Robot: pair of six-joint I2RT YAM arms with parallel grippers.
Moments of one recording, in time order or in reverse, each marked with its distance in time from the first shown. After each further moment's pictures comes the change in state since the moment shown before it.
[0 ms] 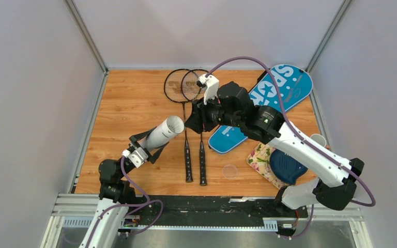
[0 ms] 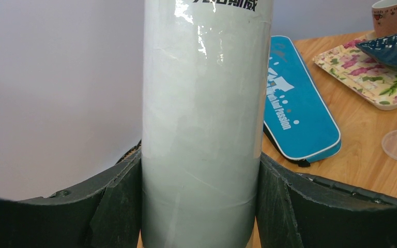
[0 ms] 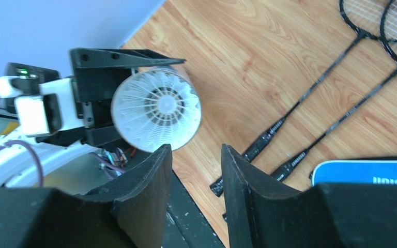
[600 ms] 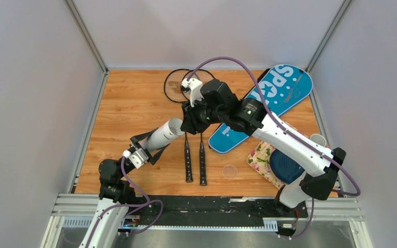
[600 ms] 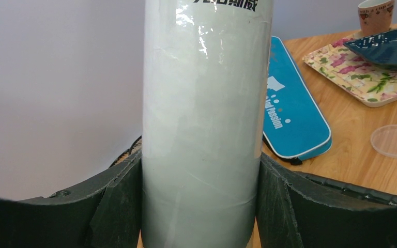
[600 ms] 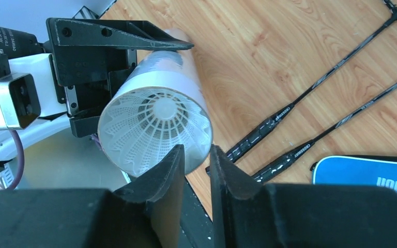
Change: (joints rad) left arm 0.000 0.001 0.000 -0.002 0.036 -0.003; right arm -0.014 0.132 0.152 -0.142 -0.107 -0.089
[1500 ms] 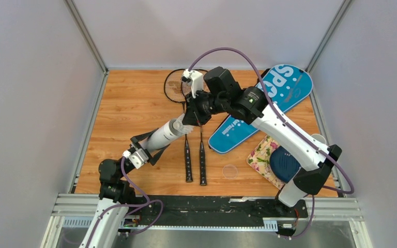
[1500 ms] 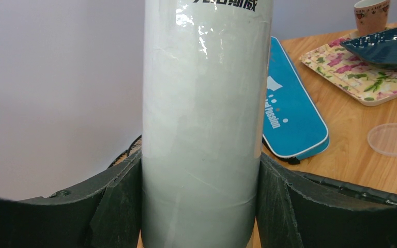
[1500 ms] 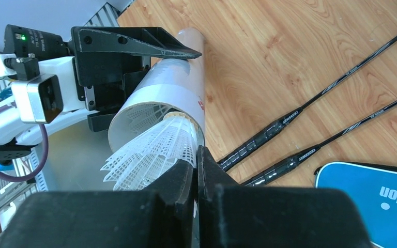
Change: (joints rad) left arm 0.000 0.000 0.000 0.000 0.015 -0.001; right arm -0.076 0.069 0.123 -0.071 -0.173 -0.025
